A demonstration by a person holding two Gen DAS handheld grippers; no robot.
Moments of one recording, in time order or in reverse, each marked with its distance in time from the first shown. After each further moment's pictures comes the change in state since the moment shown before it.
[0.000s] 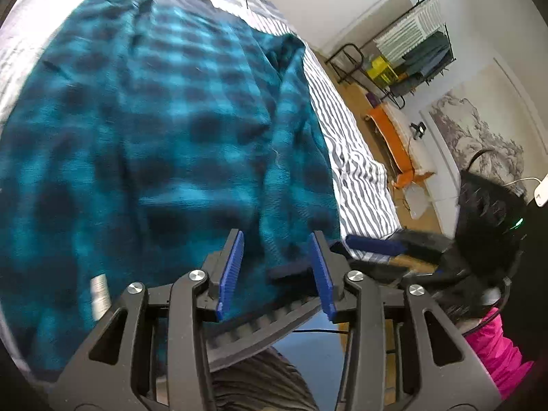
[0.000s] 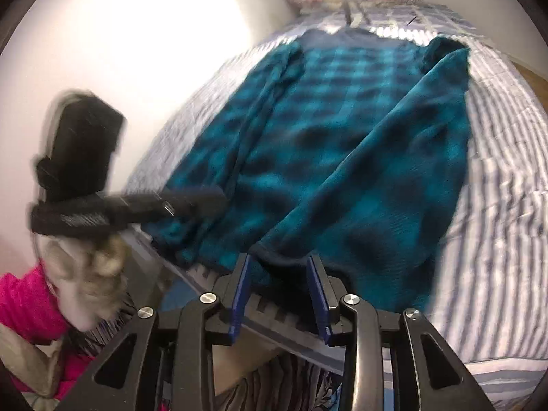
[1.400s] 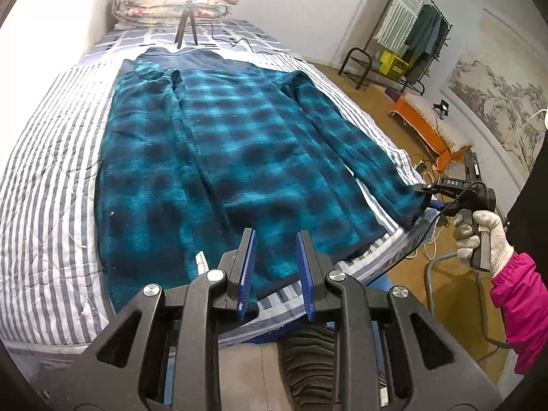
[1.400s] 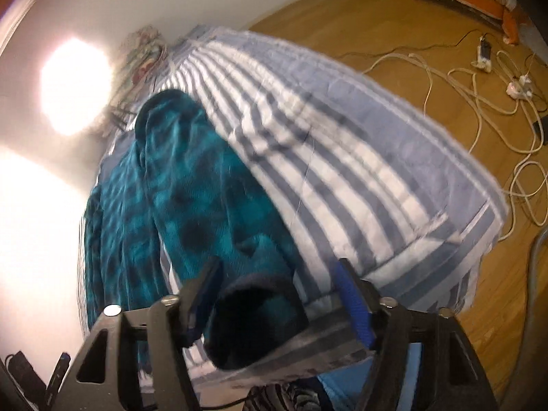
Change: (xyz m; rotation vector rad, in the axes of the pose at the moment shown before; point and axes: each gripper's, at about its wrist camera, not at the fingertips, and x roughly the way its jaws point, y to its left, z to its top) left arm -0.093 -0.018 -0.044 0.252 -0.138 0.246; right arm -0.110 -0.189 -0.095 0.797 -0.227 -0.342
